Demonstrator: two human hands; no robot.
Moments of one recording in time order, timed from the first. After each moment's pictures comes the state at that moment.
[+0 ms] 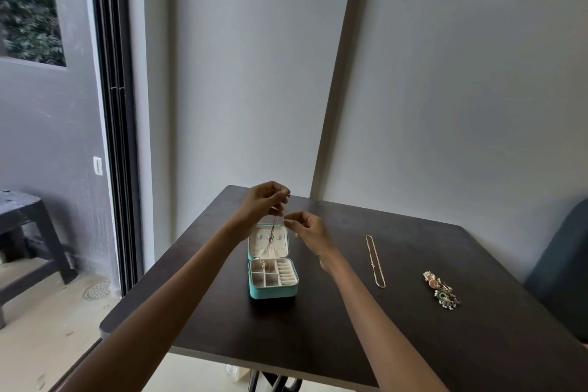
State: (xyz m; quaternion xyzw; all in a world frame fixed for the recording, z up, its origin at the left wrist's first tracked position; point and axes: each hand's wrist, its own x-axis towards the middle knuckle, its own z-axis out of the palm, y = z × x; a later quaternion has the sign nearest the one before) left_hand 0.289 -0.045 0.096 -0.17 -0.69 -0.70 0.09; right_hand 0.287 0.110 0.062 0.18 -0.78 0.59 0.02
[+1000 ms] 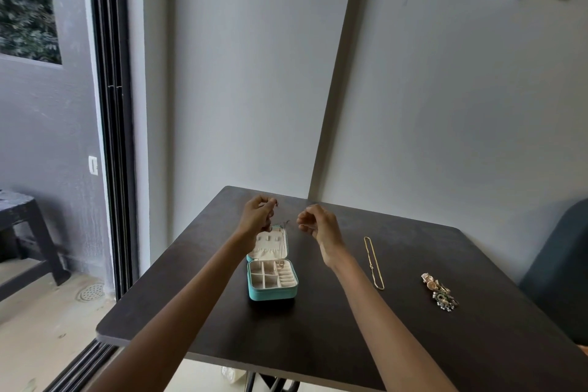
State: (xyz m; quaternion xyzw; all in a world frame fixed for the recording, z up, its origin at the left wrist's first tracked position) left_hand 0.281 -0.039 0.067 -0.01 -0.66 -0.75 0.10; right_hand 0.294 0.115 0.078 0.10 -0.66 0.74 0.04
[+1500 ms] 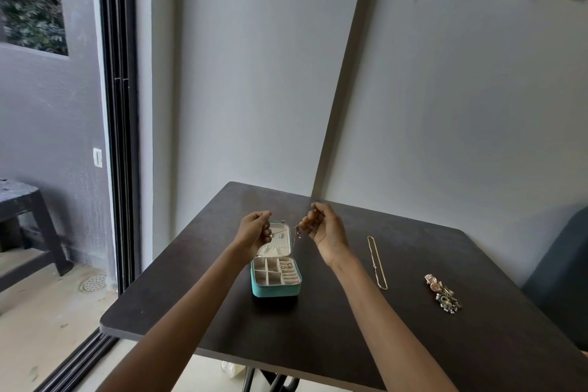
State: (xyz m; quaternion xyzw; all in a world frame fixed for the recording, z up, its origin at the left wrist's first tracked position) left_hand 0.281 -0.045 0.036 0.06 -0.54 -0.84 0.03; right_hand 0.299 0.113 0.079 0.07 -0.51 0.86 -0.03
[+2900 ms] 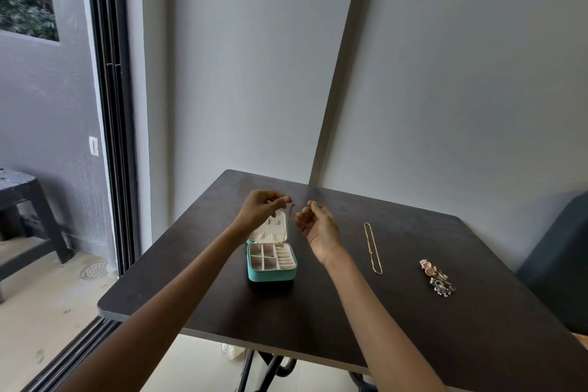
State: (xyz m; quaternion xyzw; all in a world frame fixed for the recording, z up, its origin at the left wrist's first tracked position) left_hand 0.298 -0.036 0.062 -0.13 -0.78 -0.59 0.15; right_hand 0.299 0.114 0.052 0.01 -0.46 0.89 -0.03
